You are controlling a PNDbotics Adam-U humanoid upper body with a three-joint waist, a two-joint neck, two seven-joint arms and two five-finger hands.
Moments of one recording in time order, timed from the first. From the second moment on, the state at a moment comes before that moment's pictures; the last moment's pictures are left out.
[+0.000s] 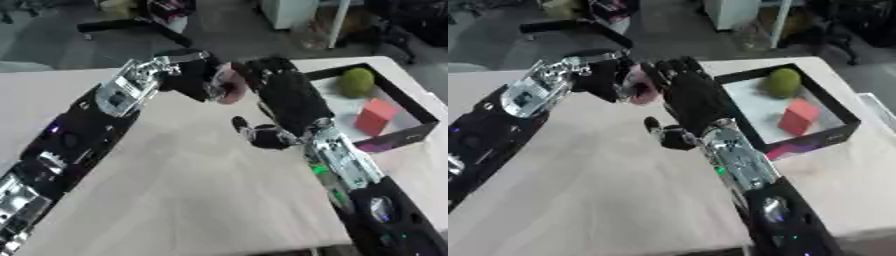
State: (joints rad) left arm -0.87 0.40 -0.43 -1.15 0.16 0.10 -0.62; right arm -0.63 -0.01 0.47 -1.55 1.47 -0.03 0.06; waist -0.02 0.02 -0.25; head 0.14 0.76
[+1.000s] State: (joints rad) left arm -0.87 0.38 -0.45 -1.18 0.21 0.16 -0.65; right arm -0.63 0.02 0.48 -1.46 1.56 0.07 -0.11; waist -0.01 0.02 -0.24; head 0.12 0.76
